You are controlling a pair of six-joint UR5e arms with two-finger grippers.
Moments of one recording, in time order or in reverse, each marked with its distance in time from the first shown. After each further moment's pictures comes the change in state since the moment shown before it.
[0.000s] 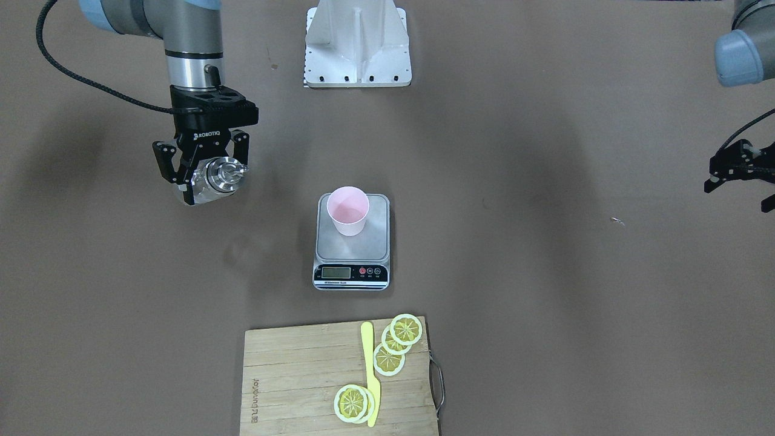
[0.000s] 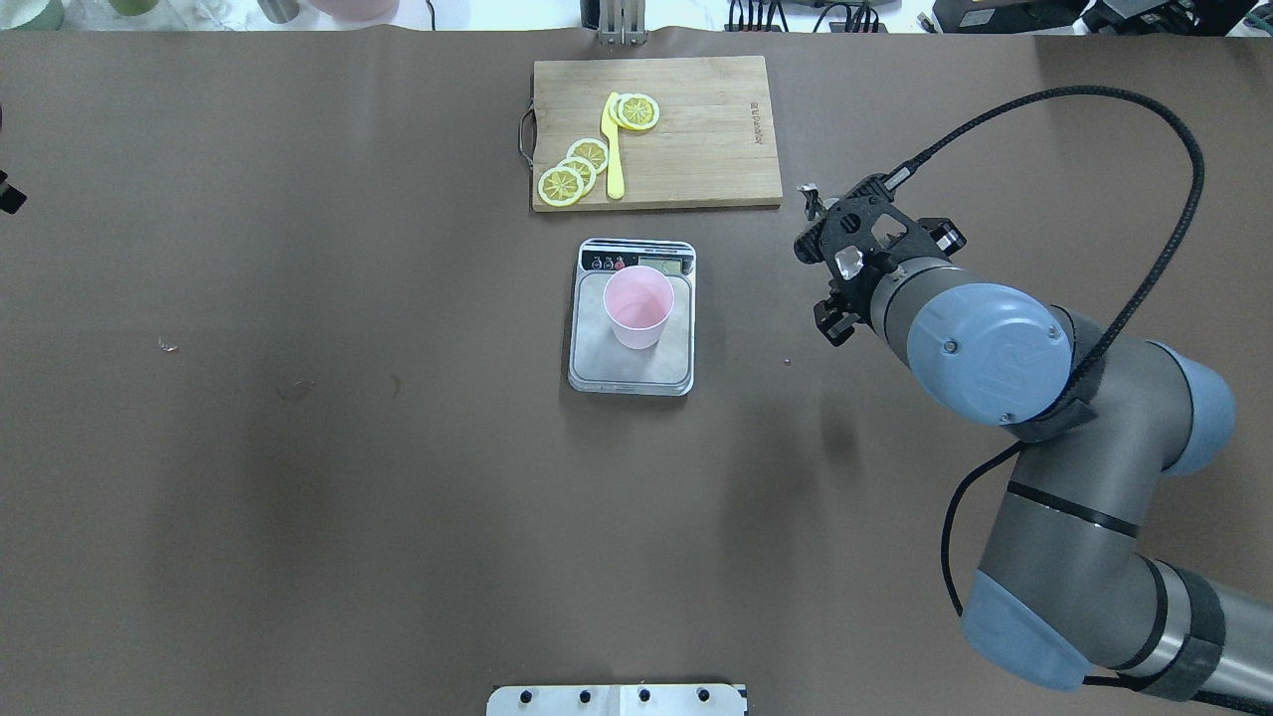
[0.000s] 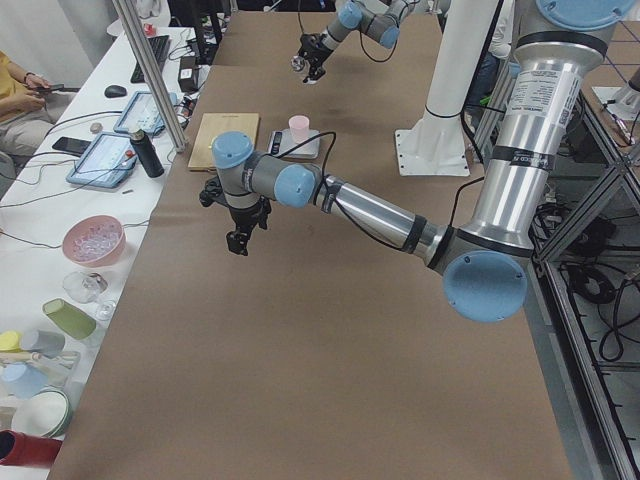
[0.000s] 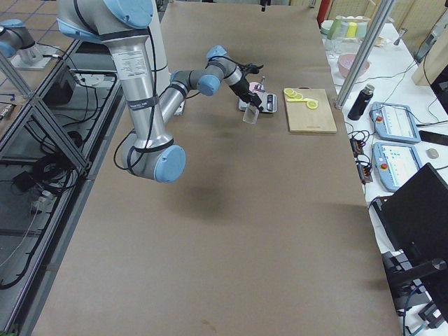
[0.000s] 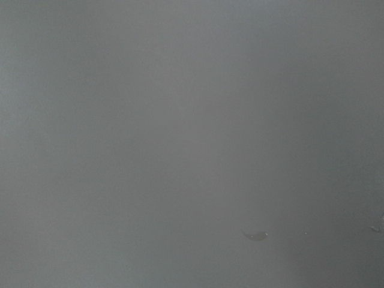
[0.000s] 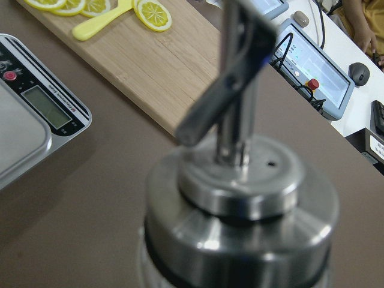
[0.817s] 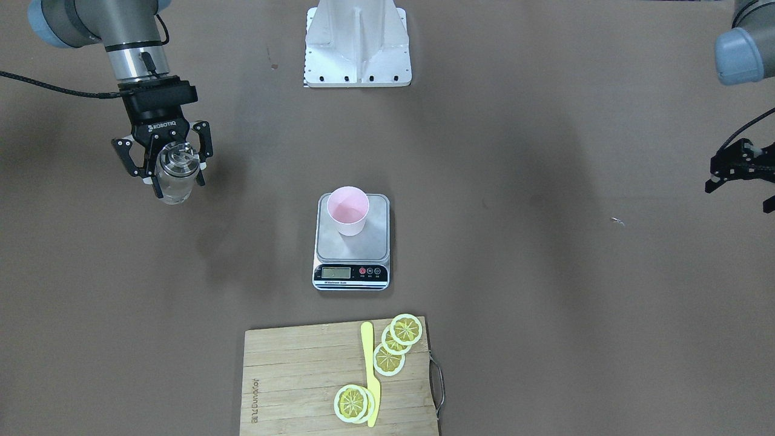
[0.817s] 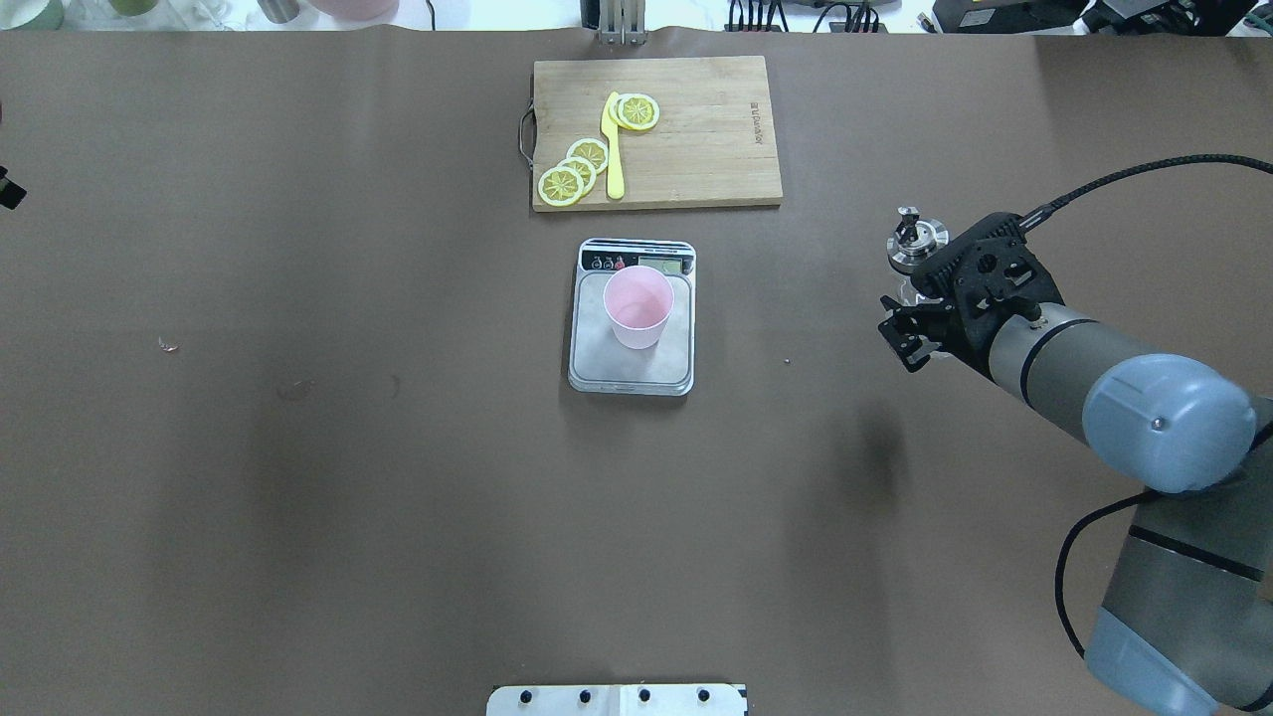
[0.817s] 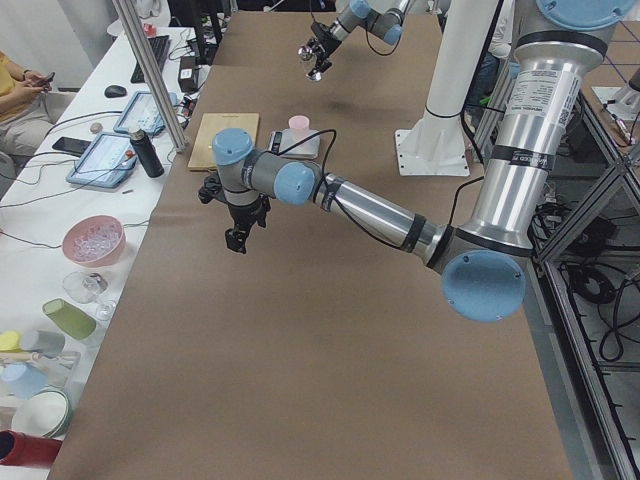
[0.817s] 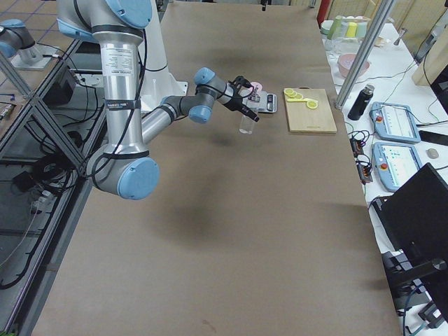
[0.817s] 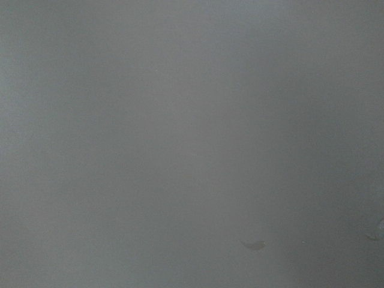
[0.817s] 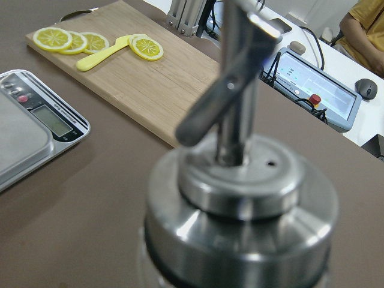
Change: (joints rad) left arm -0.001 -0.003 -0.006 -0.002 0.005 0.000; right arm 0.001 -0.271 0.012 0.482 -0.001 0.049
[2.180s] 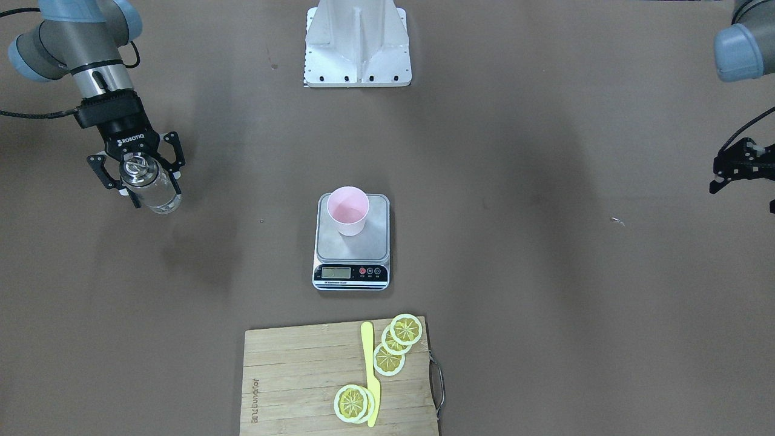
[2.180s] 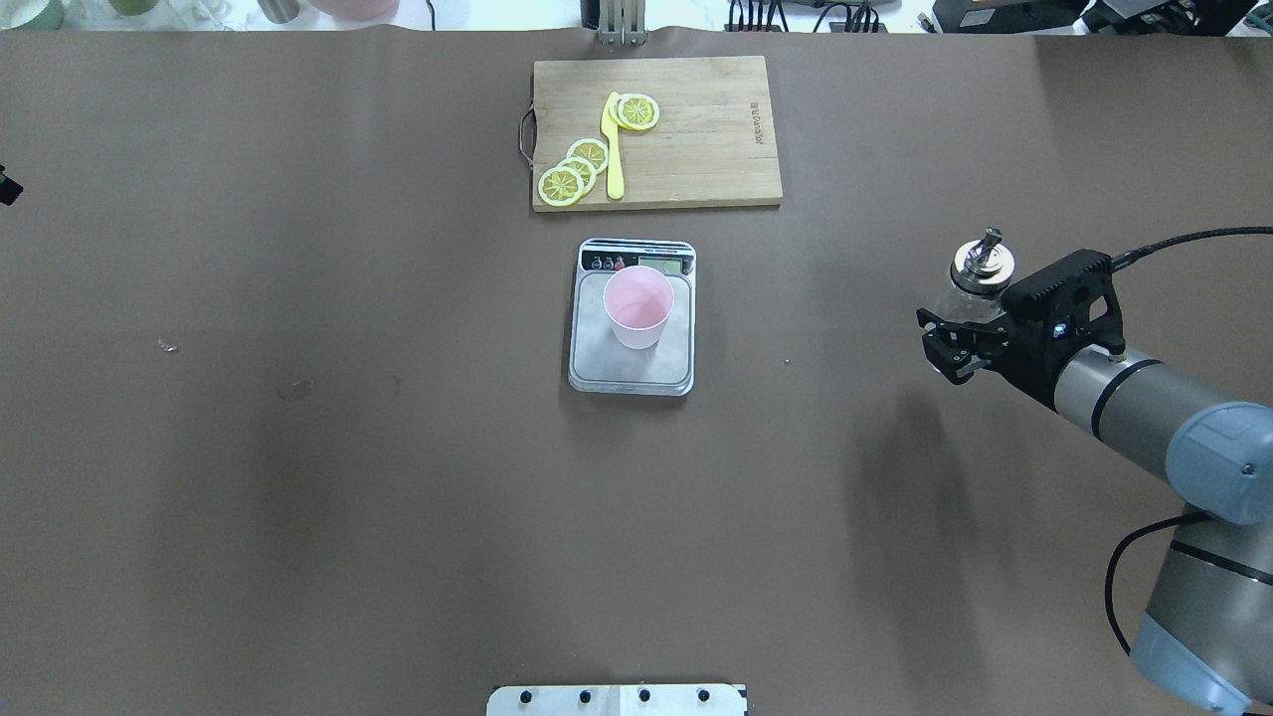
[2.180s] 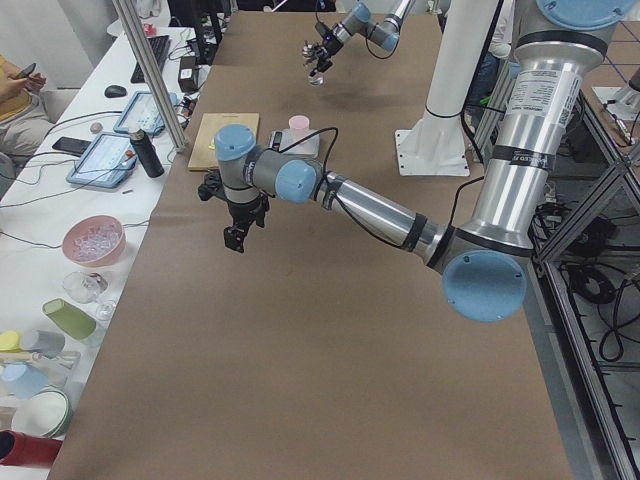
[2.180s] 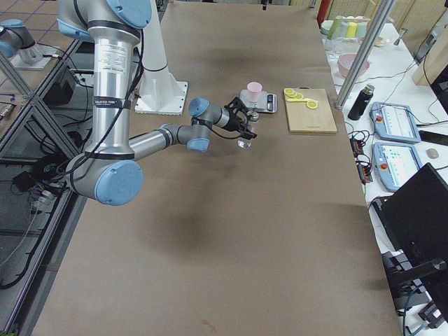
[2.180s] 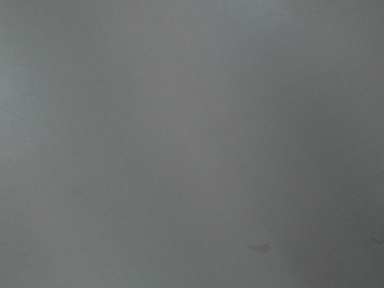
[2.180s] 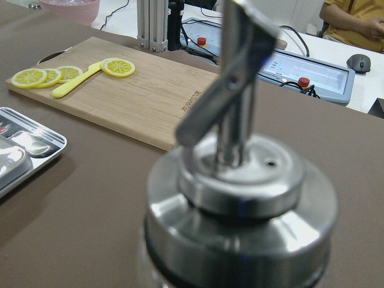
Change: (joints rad) left arm 0.000 0.002 -0.015 -0.005 0.037 -0.004; right arm 0.002 -0.109 -0.168 0.426 -0.008 0.191
